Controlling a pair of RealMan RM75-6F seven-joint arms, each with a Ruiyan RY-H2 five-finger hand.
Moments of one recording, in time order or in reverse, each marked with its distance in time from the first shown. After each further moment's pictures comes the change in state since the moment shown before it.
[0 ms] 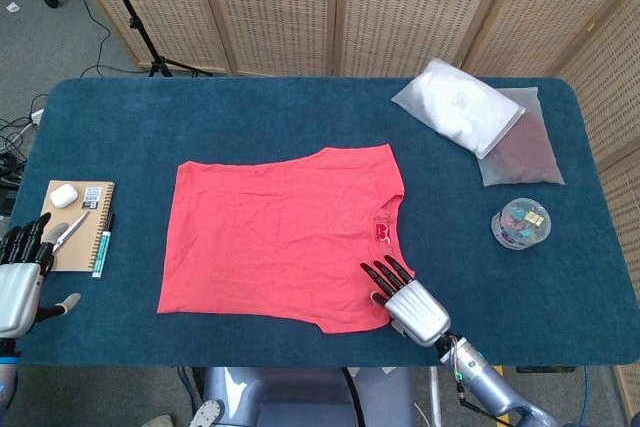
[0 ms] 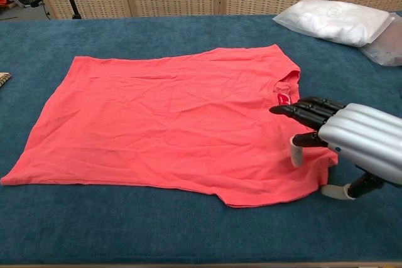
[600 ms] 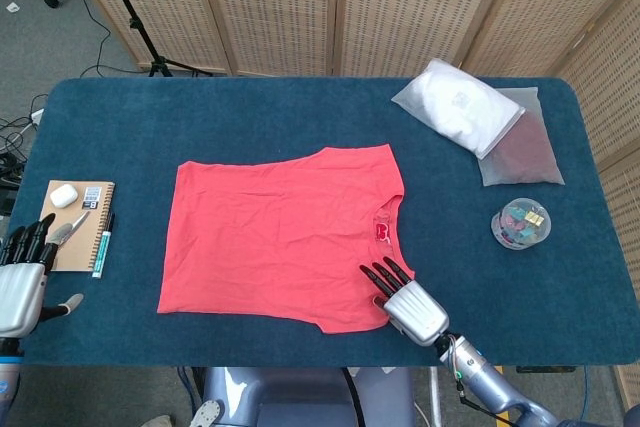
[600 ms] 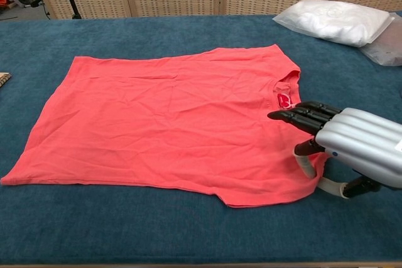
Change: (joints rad) left arm -0.005 -0.010 0.007 0.011 0.014 -0.006 0.003; right arm 0.018 -0.019 -0.016 0.040 0.002 0.006 0.017
